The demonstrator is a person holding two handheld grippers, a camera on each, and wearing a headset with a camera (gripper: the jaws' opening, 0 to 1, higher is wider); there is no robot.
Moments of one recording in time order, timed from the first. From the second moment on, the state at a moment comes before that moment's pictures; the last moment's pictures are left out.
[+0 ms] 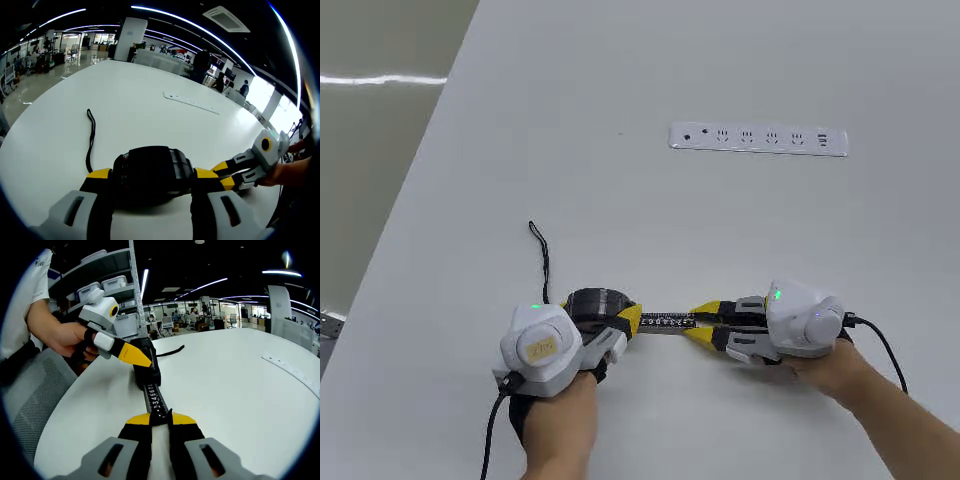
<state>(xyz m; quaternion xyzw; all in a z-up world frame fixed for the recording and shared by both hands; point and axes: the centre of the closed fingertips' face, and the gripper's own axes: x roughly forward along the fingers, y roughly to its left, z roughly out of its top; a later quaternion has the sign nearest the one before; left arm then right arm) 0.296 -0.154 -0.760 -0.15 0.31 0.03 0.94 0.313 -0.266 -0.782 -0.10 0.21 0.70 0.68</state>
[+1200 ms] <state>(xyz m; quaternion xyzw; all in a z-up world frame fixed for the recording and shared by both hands) 0.297 -0.154 -0.761 -0.16 0.31 0.04 0.94 0.303 -0.220 -0.788 -0.11 0.20 0.71 0.67</state>
